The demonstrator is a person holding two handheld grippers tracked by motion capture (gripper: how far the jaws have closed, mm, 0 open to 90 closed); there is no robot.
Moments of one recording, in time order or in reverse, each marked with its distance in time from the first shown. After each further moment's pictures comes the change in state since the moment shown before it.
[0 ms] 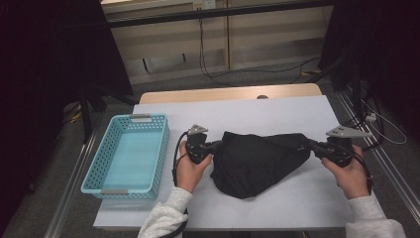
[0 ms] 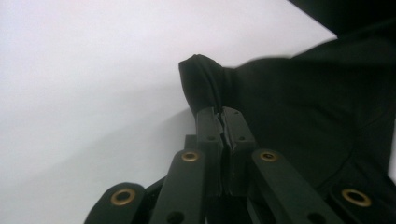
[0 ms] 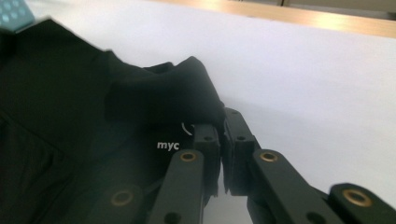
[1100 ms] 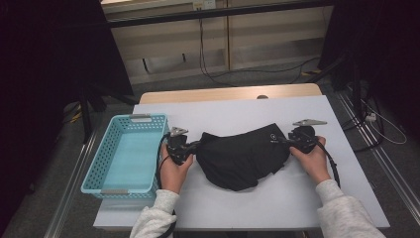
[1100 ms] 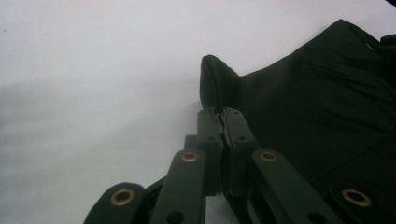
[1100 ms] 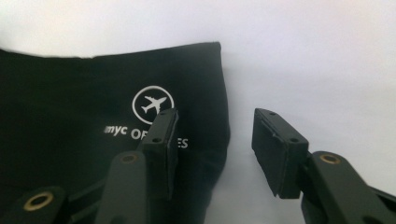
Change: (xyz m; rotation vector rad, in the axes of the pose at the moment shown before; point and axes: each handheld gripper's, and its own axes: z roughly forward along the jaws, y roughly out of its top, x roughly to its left) left arm 0.033 -0.013 -0.027 0.031 0.196 -0.021; right arm 0.008 0.006 0.100 0.131 -0.078 0.074
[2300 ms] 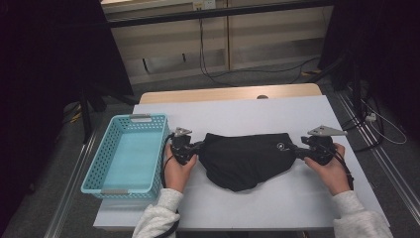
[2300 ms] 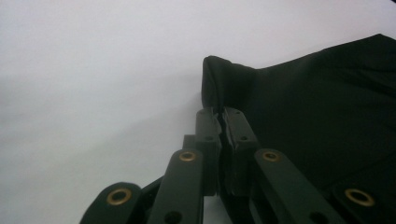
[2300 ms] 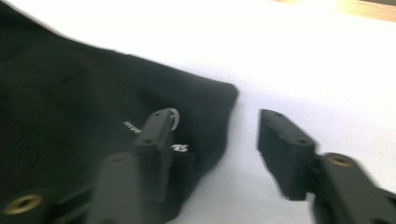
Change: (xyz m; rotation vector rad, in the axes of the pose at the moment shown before) left arm 0.000 -0.004 0.014 0.002 -0.012 -0.011; right arm -0.003 -0.016 -0.060 -0.085 -0.010 -0.077
